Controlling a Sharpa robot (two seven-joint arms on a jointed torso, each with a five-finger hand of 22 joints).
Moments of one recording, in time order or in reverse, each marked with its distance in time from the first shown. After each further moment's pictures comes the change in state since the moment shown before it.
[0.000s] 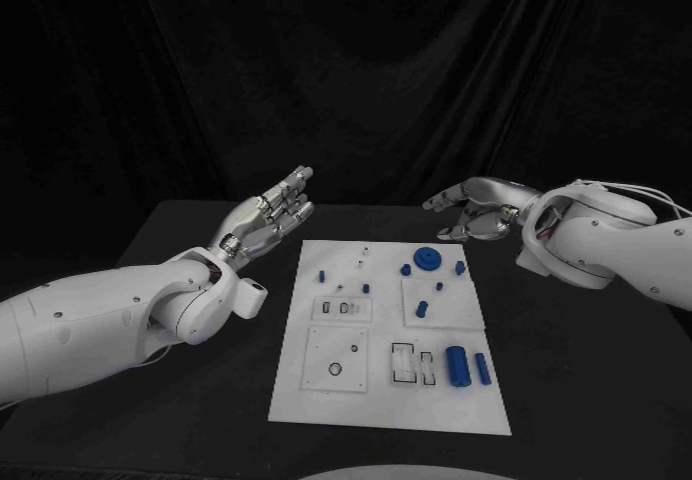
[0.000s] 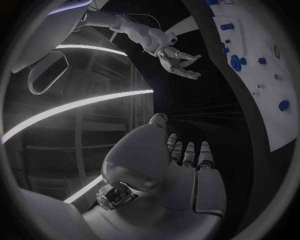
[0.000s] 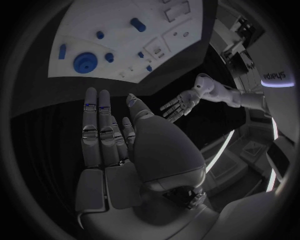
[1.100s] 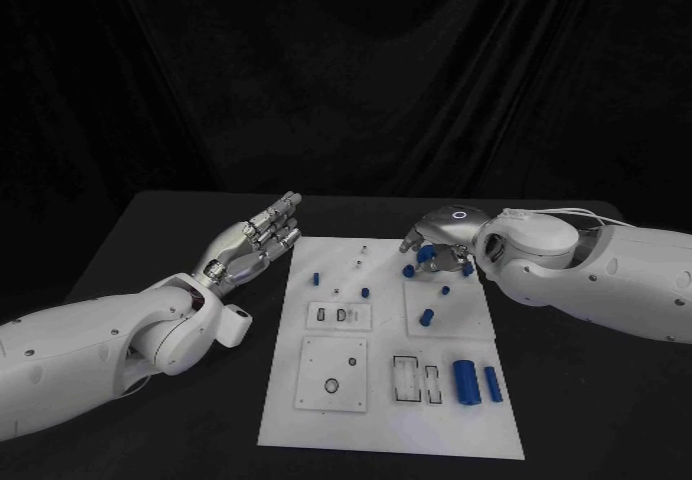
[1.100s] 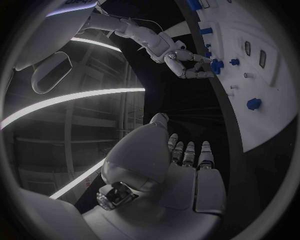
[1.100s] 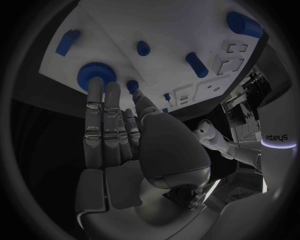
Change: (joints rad) left arm 0.006 -0.001 0.000 -0.002 -0.030 0.047 0.001; left_hand 0.022 -0.007 0.026 -0.009 0.000 0.006 0.027 0.000 0.002 -0.004 0.022 0.000 0.000 0.002 0.019 0.000 -0.001 0.014 0.002 0.016 0.000 -0.001; right arm -0.039 0.092 -0.001 -0.046 -0.454 0.058 -0.061; right_hand -0.070 -0.081 0.047 -0.008 -0.116 0.201 -0.001 0.003 0.002 0.253 -0.045 0.007 -0.015 0.152 -0.061 0.275 0.298 0.000 0.123 -0.069 0.223 0.204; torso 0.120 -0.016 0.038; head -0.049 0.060
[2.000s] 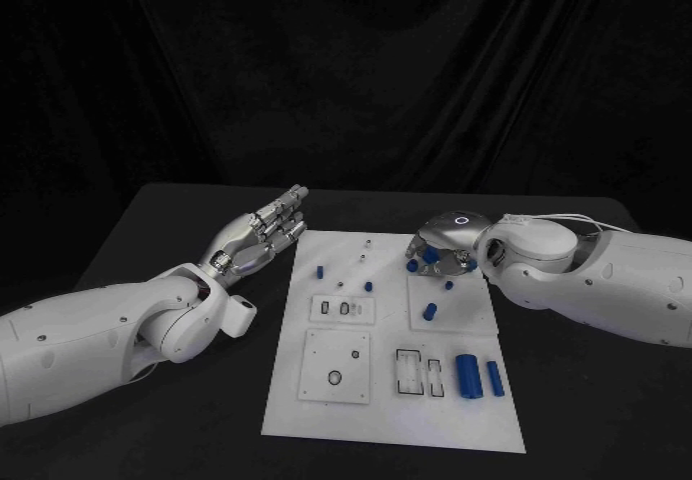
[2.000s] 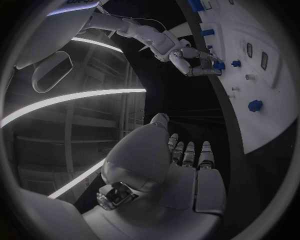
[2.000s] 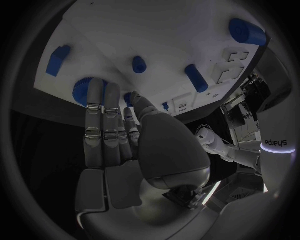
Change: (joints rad) left arm 0.000 0.005 0.000 -0.014 -0.002 0.019 0.000; left_hand 0.007 -0.001 0.011 0.000 0.000 0.007 0.007 0.000 0.001 0.000 0.014 0.000 0.000 -0.004 0.011 0.000 0.001 0.000 0.000 0.014 0.000 0.000; right arm -0.040 0.028 0.000 -0.046 -0.008 0.002 0.024; right_hand 0.011 0.011 0.048 0.007 0.086 0.031 0.034 0.000 0.004 0.020 0.009 0.000 -0.002 -0.018 0.004 0.046 0.045 0.000 -0.034 0.002 0.056 0.077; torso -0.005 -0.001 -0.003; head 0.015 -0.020
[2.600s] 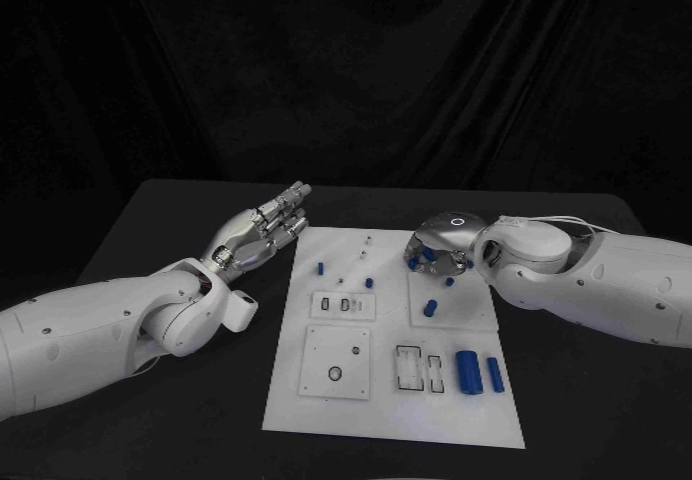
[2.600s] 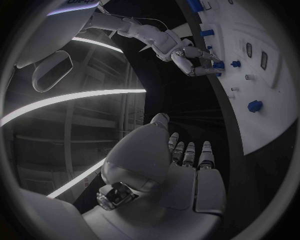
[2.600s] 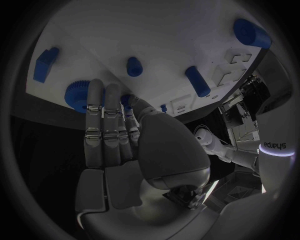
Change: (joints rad) left arm 0.000 0.007 0.000 -0.014 0.000 0.016 0.000; left_hand 0.004 -0.004 0.014 -0.003 0.000 0.016 0.016 0.000 0.003 0.000 0.007 0.000 0.000 0.004 0.018 0.000 -0.001 0.000 -0.003 0.011 0.000 0.000; right arm -0.021 0.025 0.000 -0.029 -0.001 -0.027 0.031; right_hand 0.000 0.000 0.059 0.023 -0.016 0.068 0.010 0.006 0.010 0.062 -0.010 0.000 -0.003 -0.004 -0.004 0.023 0.022 0.000 -0.027 -0.002 0.045 0.064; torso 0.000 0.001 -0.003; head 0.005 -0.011
